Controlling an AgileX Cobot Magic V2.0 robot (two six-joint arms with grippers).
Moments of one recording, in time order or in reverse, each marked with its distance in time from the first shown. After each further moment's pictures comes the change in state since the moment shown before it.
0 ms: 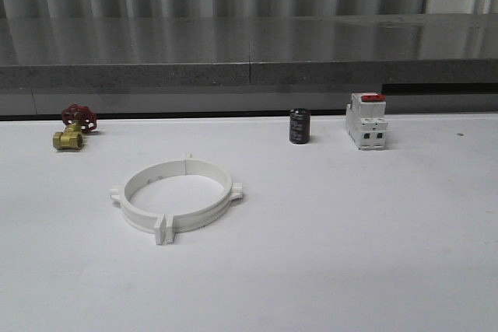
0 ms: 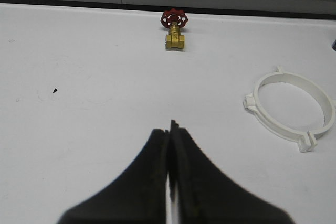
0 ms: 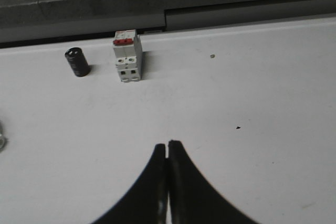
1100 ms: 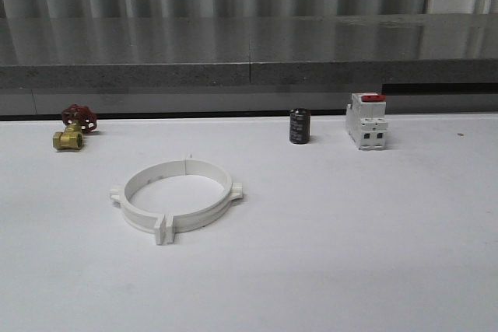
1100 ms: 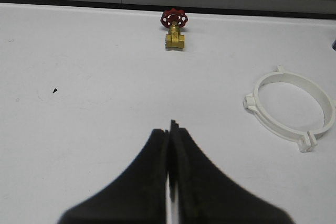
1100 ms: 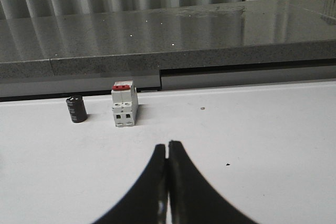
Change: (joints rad) left arm 0.000 0.000 0.000 0.000 0.000 0.000; right arm -0.021 -0.493 0.356 0.014 -0.193 -0.064
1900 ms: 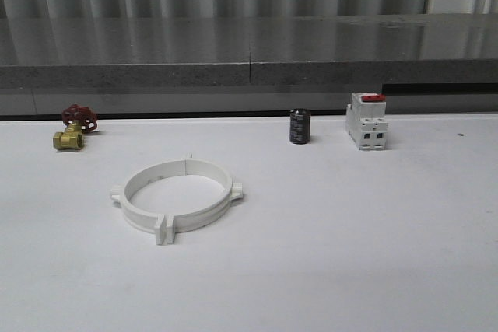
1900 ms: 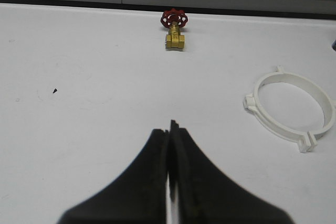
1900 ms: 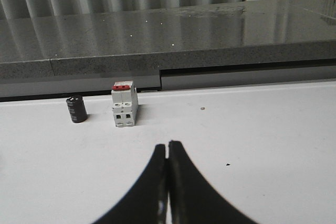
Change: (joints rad) left arm 0.000 0.000 0.006 -0.001 -0.010 0.000; right arm 0.000 0.000 0.000 0.001 0.000 0.000
